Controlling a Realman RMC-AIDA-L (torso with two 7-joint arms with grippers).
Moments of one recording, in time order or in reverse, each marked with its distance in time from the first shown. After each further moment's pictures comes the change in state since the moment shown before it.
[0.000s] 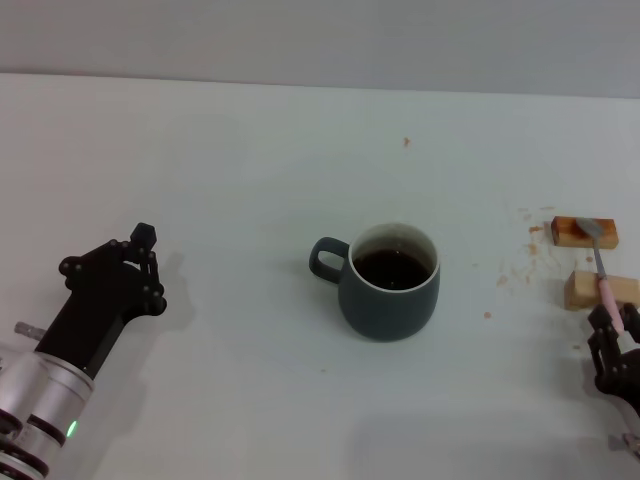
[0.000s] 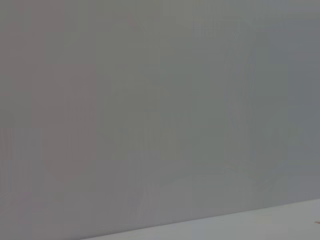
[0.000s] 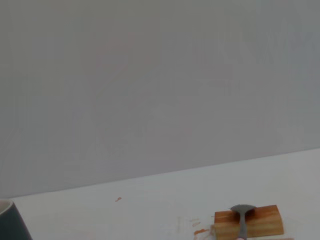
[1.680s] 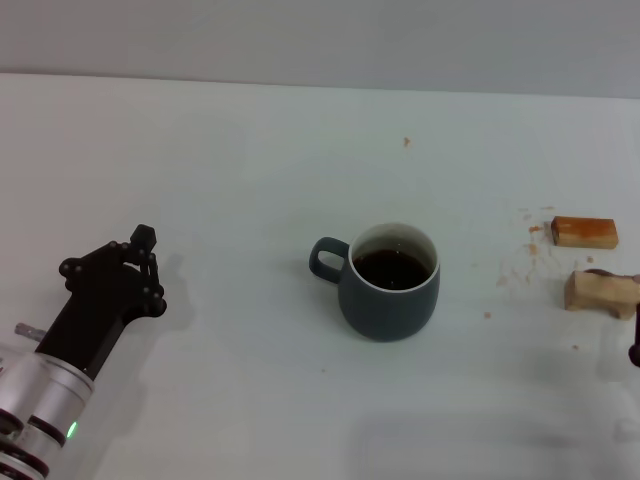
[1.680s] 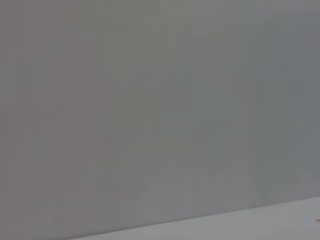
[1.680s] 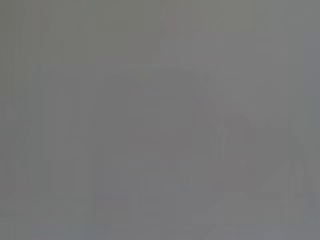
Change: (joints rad) left arm 0.000 -0.001 0.000 0.003 0.000 -0.003 0.000; right arm -0.056 -0.024 0.005 0.152 0.031 -0.225 -0.365
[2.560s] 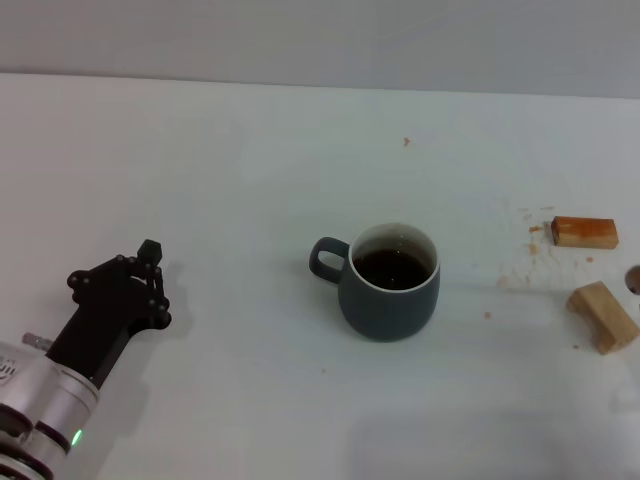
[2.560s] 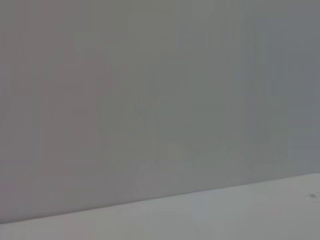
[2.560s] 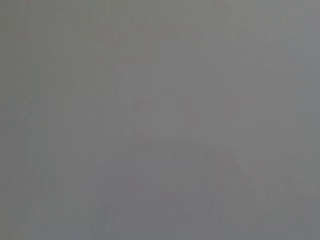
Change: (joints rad) left arm 0.002 -0.002 0.008 0.000 0.000 -0.054 -0.003; right arm 0.064 -0.016 -0.003 0.008 -0.020 -0.131 -0.155
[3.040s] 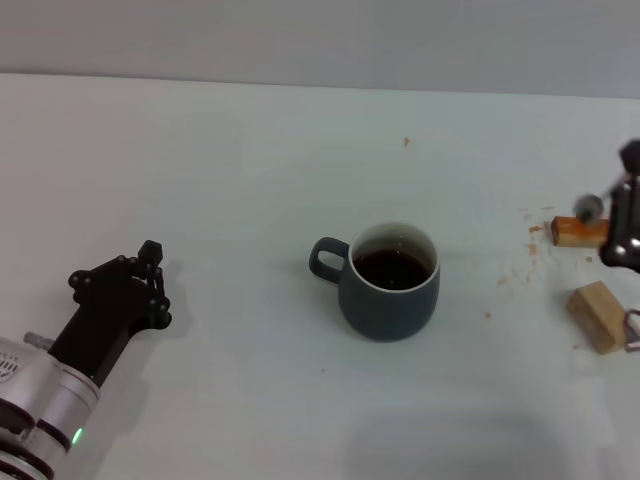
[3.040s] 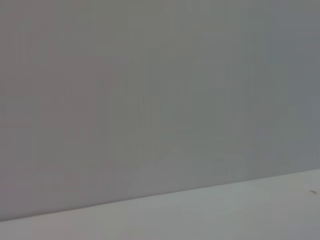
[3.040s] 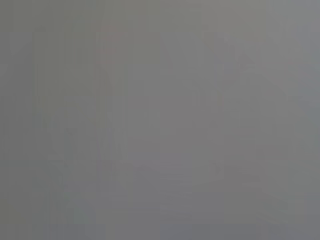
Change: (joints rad) left arm -0.005 0.000 -0.002 0.001 -0.002 -0.014 0.002; right arm 0.111 0.005 0.003 0.029 -0.071 -0.062 0.006
